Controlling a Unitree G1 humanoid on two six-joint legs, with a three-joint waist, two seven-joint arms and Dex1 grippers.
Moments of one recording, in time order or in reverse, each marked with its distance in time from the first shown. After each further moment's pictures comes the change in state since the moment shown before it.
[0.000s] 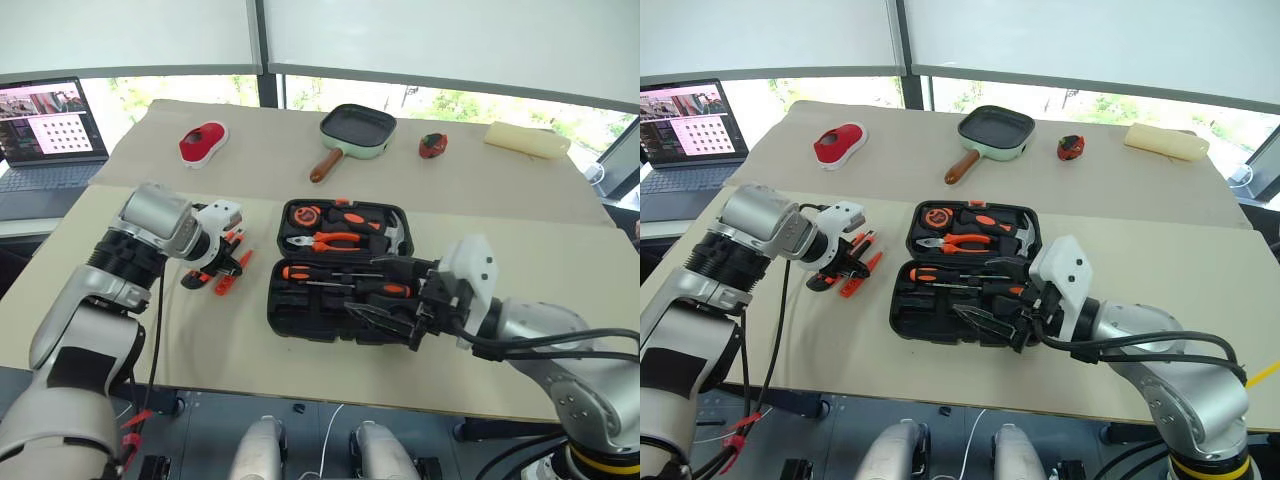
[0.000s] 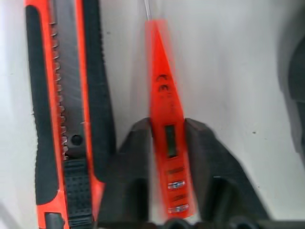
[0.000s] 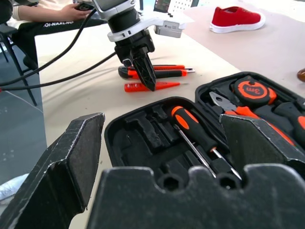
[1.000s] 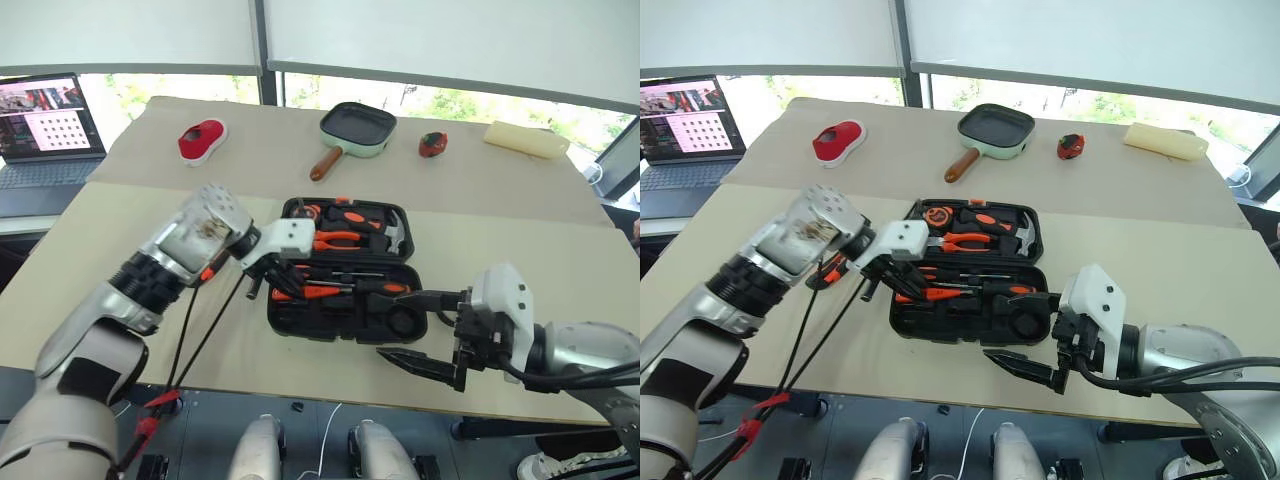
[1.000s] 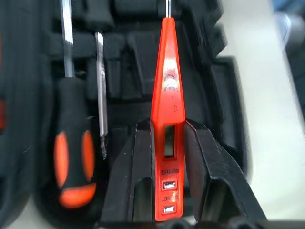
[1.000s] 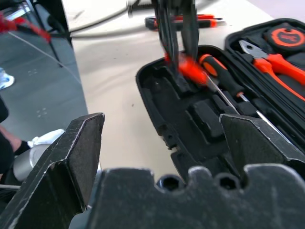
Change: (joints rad) left arm 0.056 -0.026 -0.173 -0.204 0.295 -0.957 -0.791; right arm 0.203 -0.227 -0.150 -0.040 0.161 -0.014 0.088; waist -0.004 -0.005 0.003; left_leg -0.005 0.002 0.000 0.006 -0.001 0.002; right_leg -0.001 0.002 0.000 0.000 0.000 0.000
